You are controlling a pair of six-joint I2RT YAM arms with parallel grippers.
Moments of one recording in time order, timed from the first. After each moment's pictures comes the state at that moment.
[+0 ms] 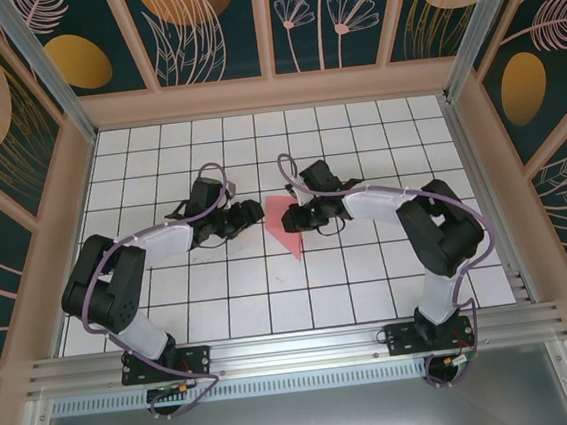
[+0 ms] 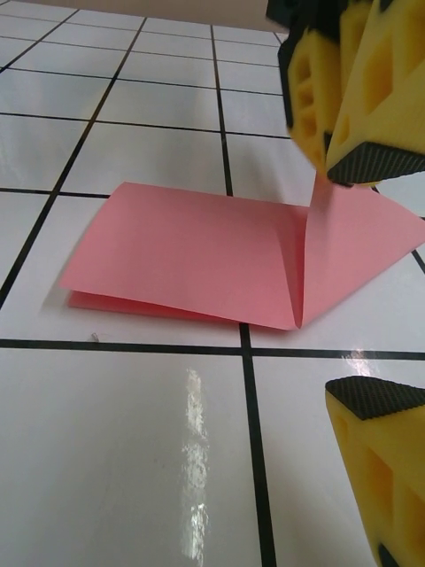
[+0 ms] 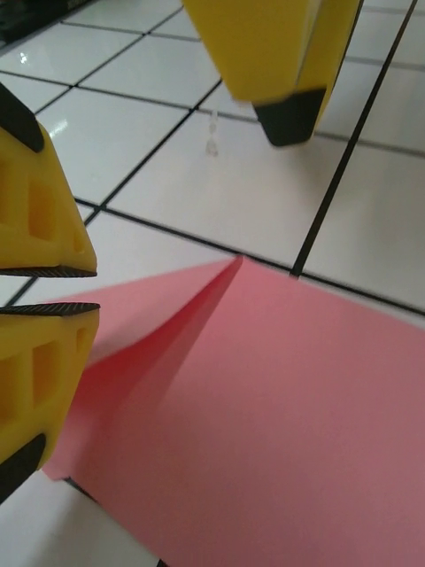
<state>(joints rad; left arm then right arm) -0.42 1.64 0.80 0.01 0.46 -0.82 0.63 1.81 1.05 -0.25 -0.48 0.41</state>
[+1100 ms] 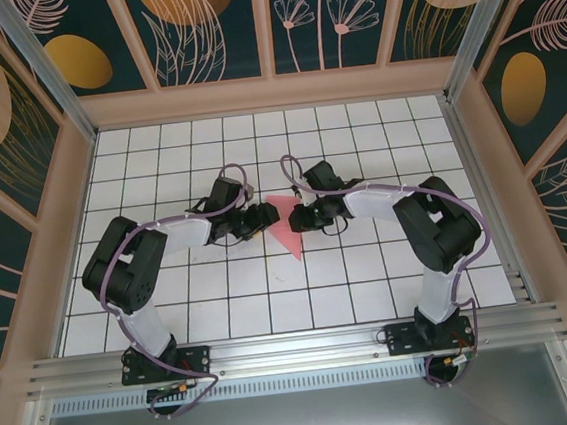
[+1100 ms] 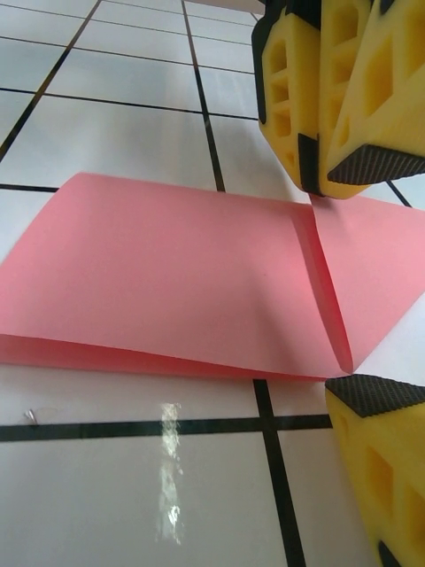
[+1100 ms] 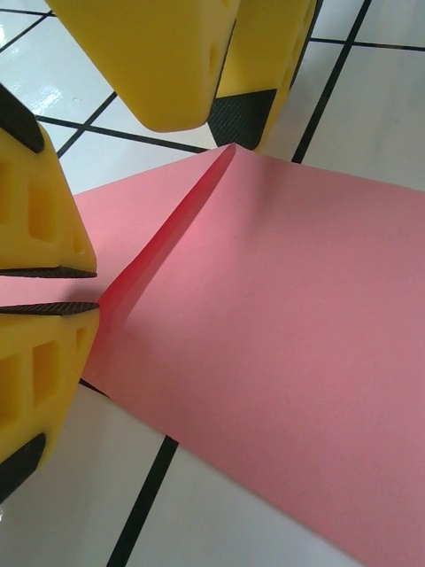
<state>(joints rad) -0.51 1.79 0.88 0.03 0.46 -0.84 0.60 1.83 1.04 -0.26 -0.42 0.38</state>
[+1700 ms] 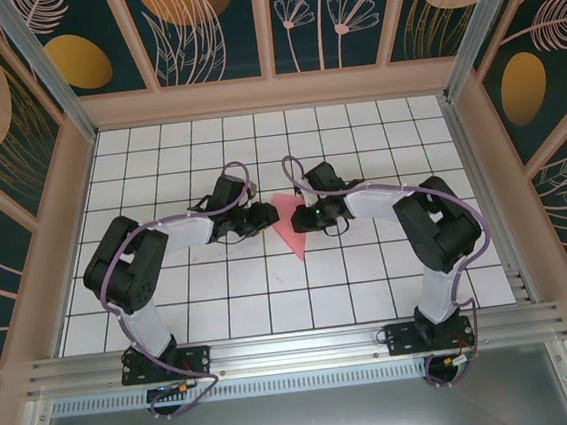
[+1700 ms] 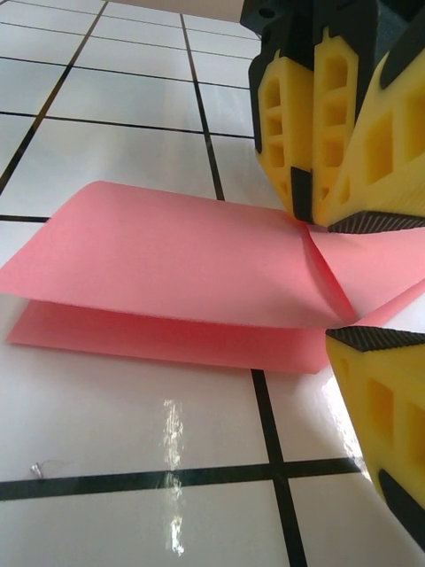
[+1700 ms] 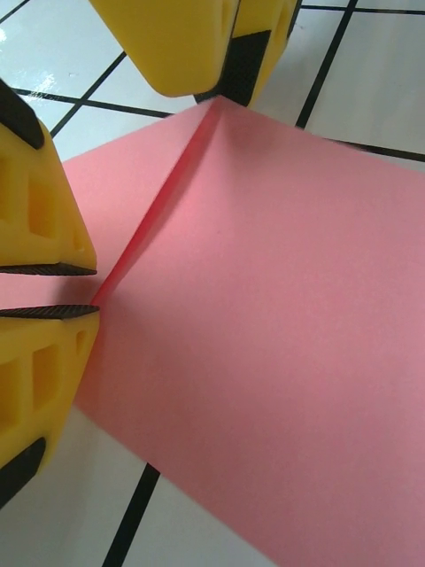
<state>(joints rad) -0.53 1.79 0.91 0.03 0.46 -0.86 0.60 1.83 1.03 -0.27 -0.39 0.38</state>
